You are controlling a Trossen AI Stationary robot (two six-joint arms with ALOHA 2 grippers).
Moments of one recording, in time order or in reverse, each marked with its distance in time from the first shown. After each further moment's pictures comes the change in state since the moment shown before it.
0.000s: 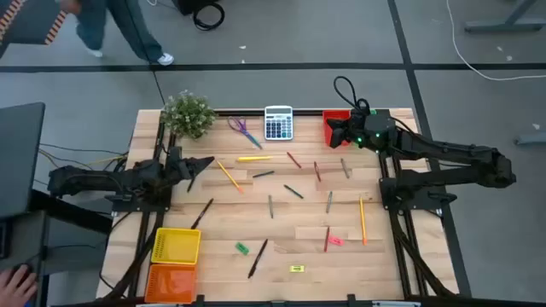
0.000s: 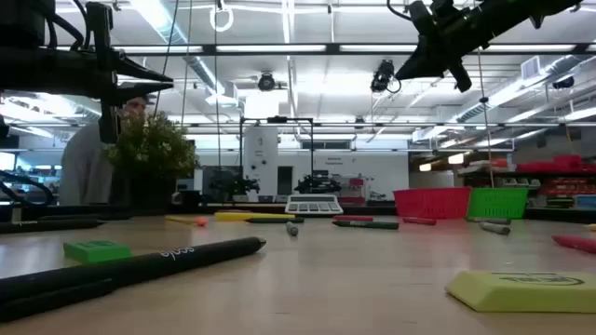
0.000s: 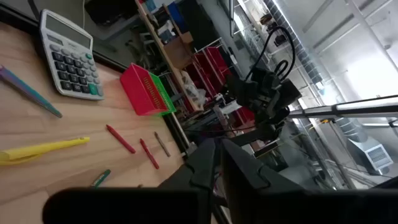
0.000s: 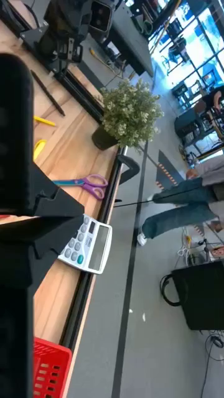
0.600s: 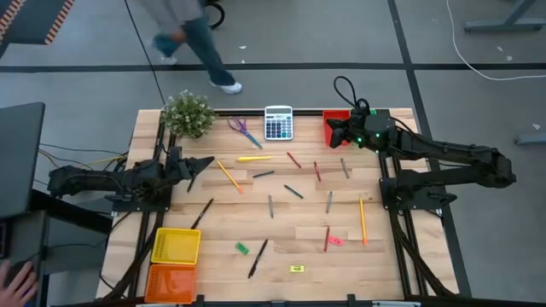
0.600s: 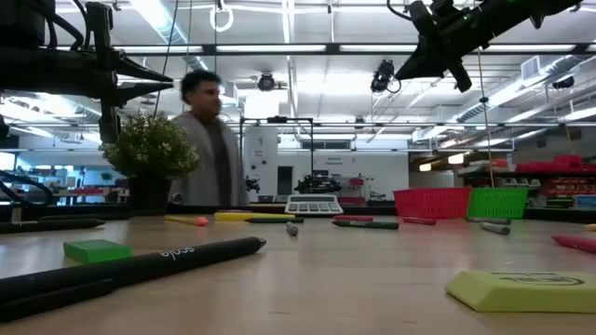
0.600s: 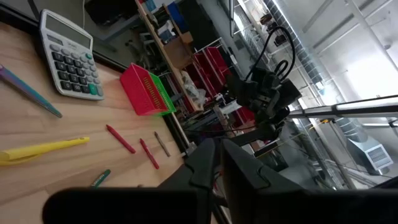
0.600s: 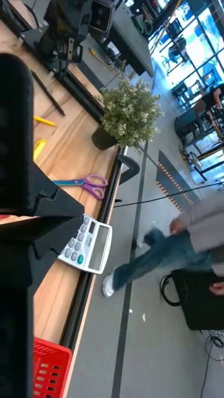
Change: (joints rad) left arm 0.000 0.000 0.000 0.000 0.000 0.000; right arm 0.000 0.000 0.000 0.000 0.000 0.000
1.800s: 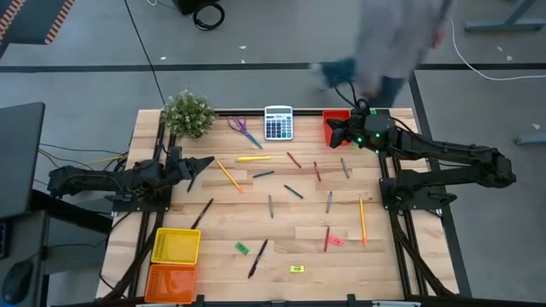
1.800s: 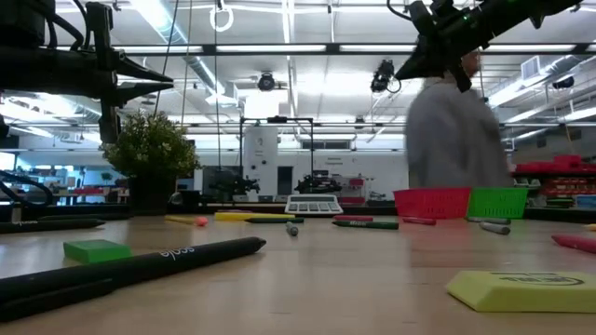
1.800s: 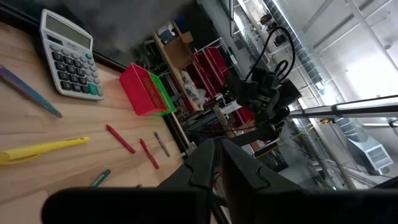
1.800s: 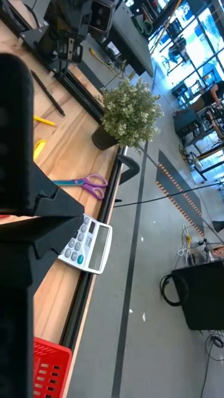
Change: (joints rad) left arm 0.000 0.000 0.000 0.000 0.000 0.000; right arm 0.000 0.000 0.000 0.000 0.000 0.000
